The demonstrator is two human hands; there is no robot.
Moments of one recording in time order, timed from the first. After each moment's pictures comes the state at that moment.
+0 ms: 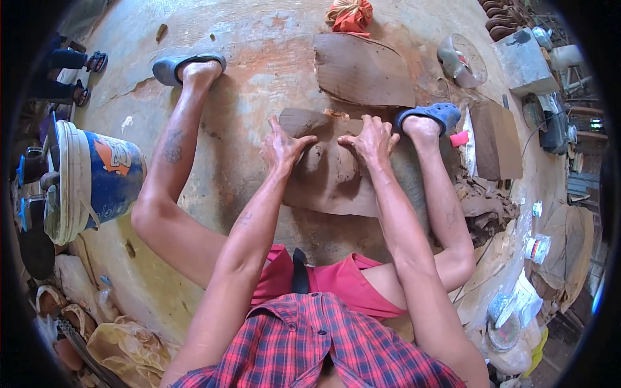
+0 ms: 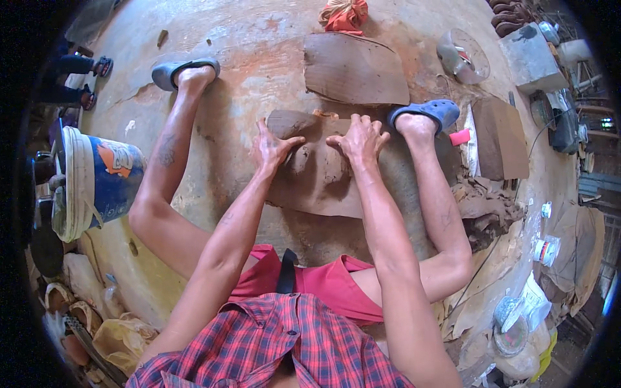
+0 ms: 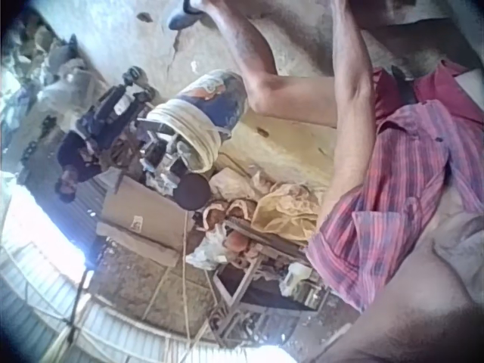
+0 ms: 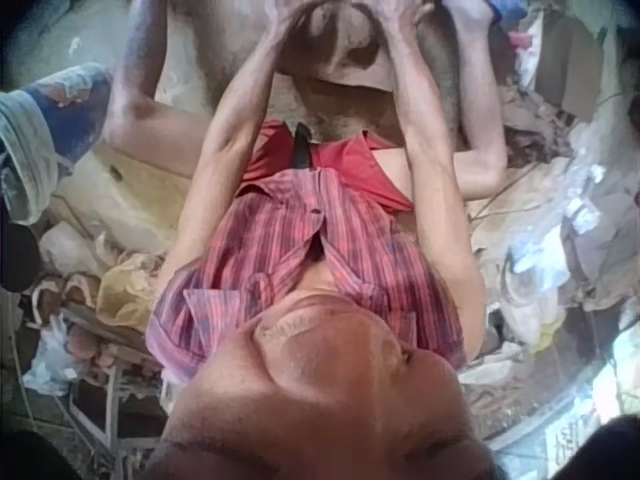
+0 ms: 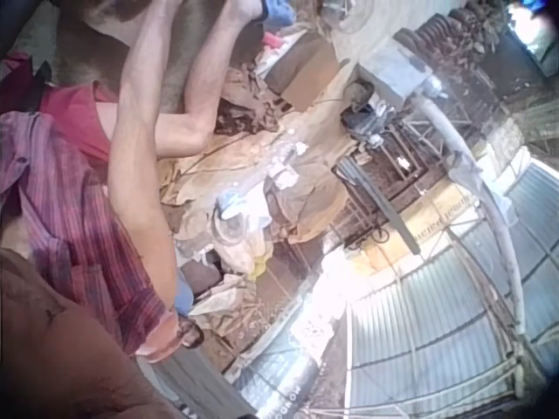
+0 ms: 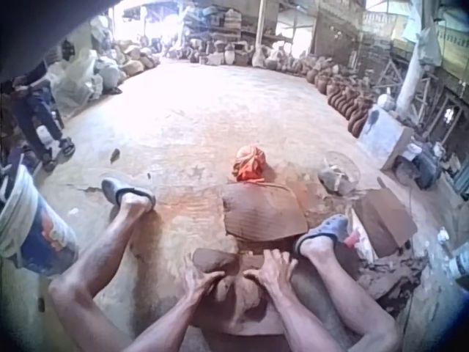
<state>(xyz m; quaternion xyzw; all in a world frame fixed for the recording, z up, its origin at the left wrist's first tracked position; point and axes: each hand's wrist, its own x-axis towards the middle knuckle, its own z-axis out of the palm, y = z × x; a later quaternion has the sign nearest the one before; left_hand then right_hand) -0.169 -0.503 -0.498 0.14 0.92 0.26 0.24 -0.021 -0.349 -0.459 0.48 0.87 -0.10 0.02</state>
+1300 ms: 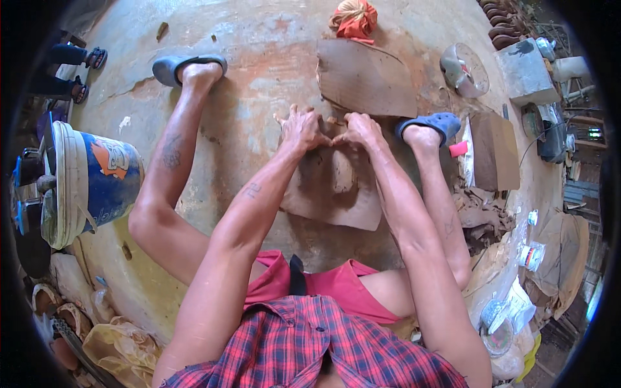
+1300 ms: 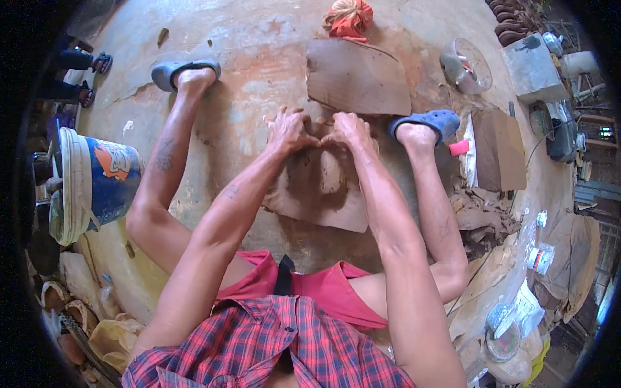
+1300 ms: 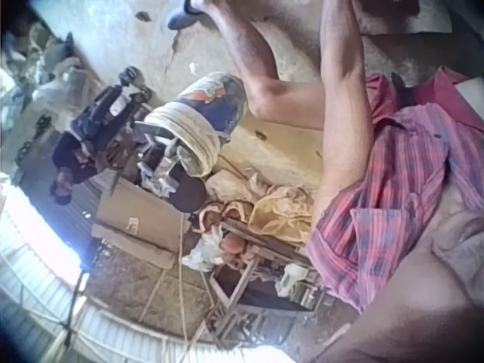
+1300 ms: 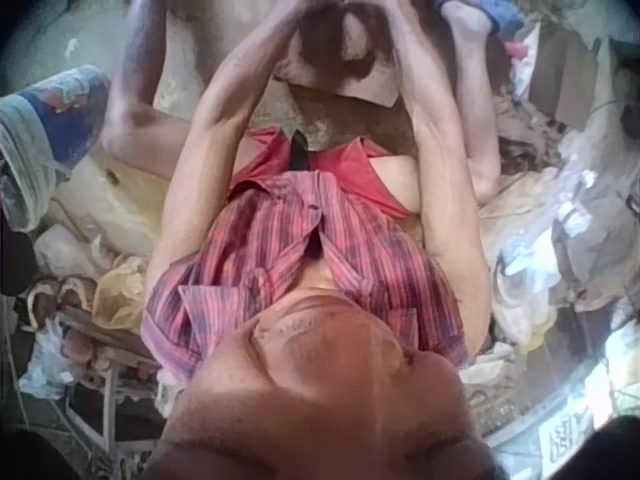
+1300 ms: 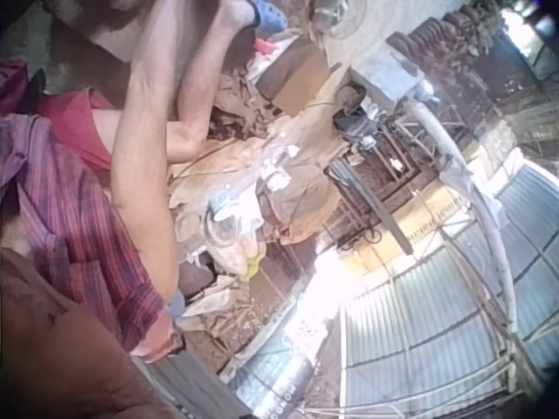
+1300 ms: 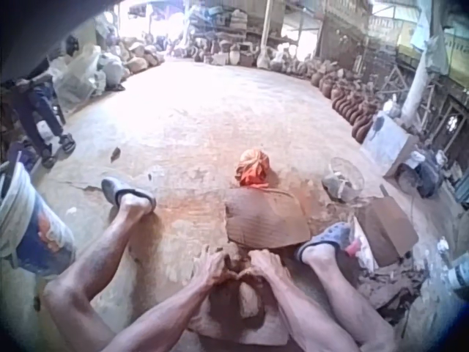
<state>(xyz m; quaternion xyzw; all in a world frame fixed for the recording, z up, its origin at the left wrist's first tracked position) -0.196 -0.441 -0.493 0.44 0.85 0.13 0.26 -0.071 -0.293 -0.492 0.35 0.90 -0.17 0.20</state>
